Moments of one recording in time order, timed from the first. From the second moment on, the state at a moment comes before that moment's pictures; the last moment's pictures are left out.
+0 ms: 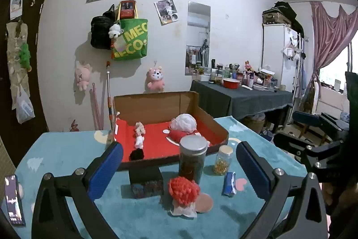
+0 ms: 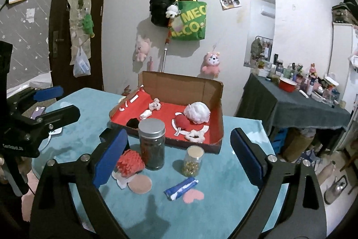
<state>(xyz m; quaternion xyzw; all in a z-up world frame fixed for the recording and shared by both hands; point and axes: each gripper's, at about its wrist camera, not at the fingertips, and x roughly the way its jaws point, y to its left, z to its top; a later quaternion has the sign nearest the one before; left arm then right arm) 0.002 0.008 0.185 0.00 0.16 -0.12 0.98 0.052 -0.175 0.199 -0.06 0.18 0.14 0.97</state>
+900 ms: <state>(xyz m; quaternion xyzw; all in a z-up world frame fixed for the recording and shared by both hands) -0.005 -0.009 0.068 -0.01 0.20 -0.09 0.98 0.026 -0.184 0.080 -0.03 0.19 0.05 0.98</state>
